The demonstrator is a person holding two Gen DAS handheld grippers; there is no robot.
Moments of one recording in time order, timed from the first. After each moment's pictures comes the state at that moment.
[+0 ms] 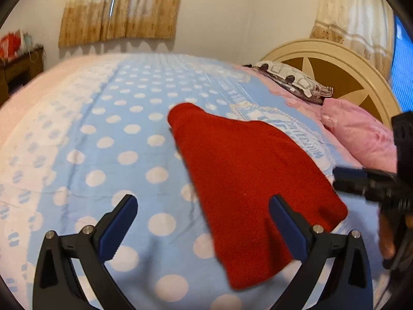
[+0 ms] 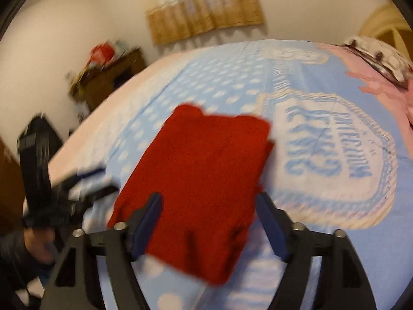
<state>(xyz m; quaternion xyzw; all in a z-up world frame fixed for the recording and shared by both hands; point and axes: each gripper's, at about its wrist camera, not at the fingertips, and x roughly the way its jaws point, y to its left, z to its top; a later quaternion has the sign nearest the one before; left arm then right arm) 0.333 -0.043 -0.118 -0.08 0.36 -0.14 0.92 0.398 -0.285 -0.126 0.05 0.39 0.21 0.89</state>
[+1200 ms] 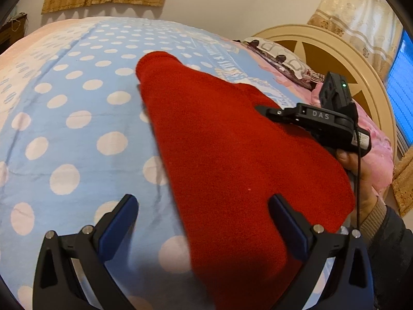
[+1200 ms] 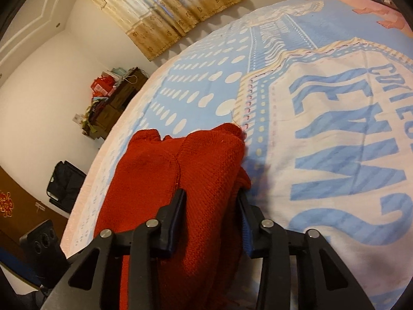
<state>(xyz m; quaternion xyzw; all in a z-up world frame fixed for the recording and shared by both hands) 0.359 -0.063 -0.161 -0.12 0.42 -0.20 0.88 0.534 -0.297 -0.209 0.20 0.42 0.28 0.84</state>
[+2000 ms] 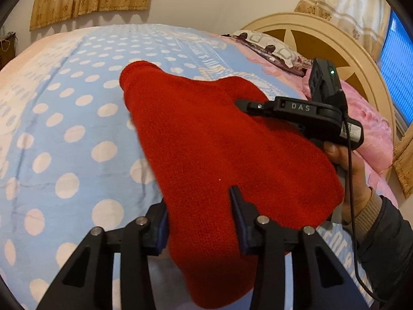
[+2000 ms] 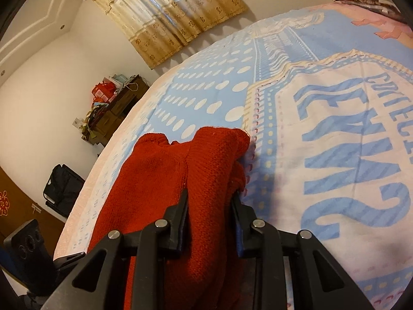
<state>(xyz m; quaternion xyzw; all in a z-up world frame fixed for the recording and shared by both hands) 0.345 -0.078 -0.137 -0.06 0.43 -0.20 0.88 0.514 -0.289 -0.196 0.19 0.39 0.26 0.86</state>
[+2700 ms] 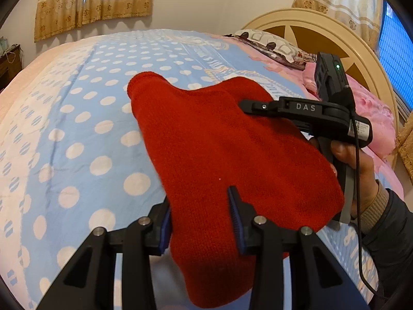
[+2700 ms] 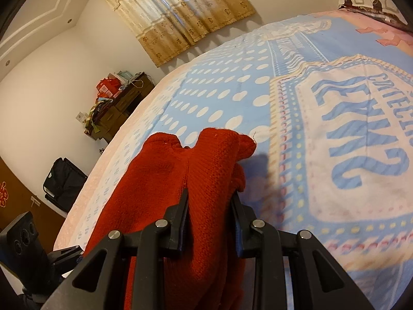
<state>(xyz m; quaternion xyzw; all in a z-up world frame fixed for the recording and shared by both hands) 0.308 -0.056 -0.125 -0.03 0.42 -0.19 0.89 0.464 -0.256 -0.183 0.18 0.38 0.27 0.87</state>
